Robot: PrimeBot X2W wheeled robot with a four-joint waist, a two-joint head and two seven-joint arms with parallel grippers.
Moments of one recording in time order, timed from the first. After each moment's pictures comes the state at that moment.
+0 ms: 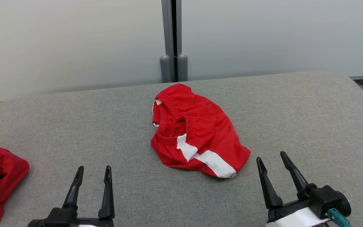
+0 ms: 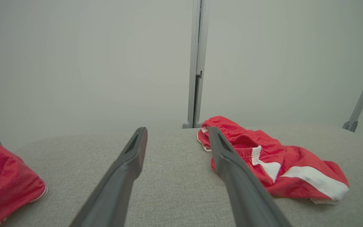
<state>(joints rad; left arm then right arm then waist) 0.13 0.05 -0.10 0.03 -0.15 0.06 -0.26 -0.02 -0.07 0.24 0.20 0.15 0.13 -0.26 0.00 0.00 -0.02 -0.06</state>
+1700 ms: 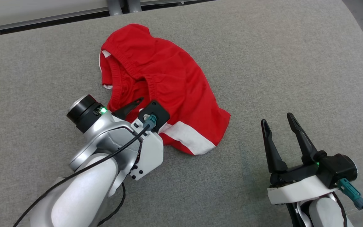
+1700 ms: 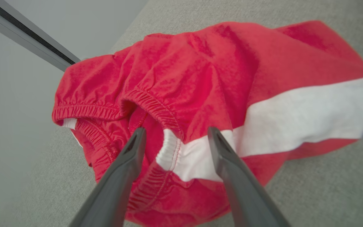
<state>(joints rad) -0.52 0.25 -0.56 0.06 0.00 -0.13 0.58 -0.17 -0.08 0.22 0.17 0.16 0.13 -0.26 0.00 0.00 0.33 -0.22</state>
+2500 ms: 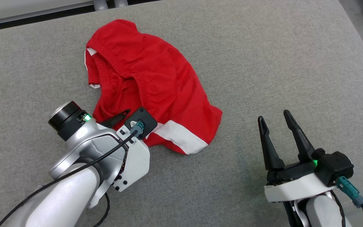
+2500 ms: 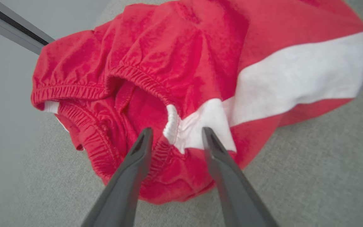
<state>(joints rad) -0.48 0.38 -0.58 -0.11 -0.09 -0.13 0.75 -0.18 -0.05 0.22 0.16 0.17 0.13 -0.26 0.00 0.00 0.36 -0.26</state>
